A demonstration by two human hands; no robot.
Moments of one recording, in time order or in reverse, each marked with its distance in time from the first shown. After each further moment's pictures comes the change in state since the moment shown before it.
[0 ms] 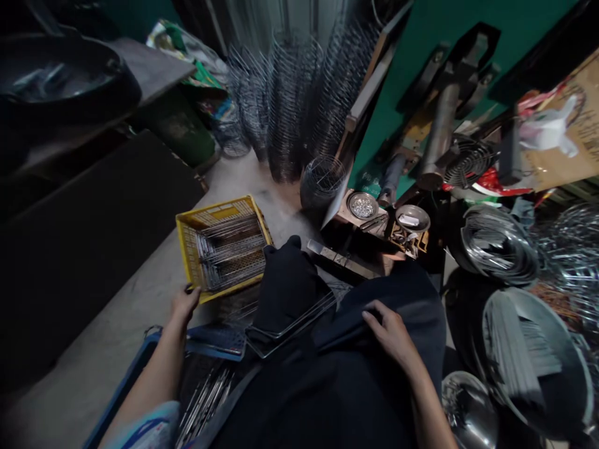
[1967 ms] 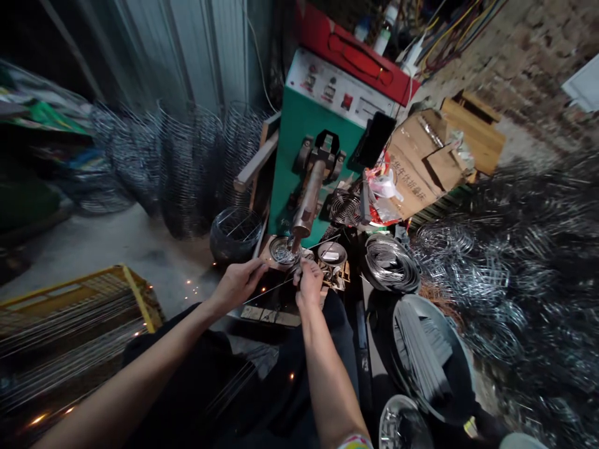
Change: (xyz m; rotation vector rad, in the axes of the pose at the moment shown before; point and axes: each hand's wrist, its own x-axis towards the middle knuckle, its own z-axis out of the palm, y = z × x) left_hand -0.073 0.412 0.143 -0.214 -0.217 1.233; right_hand 0.168 -0.064 -0.086 1.275 0.782 -0.212
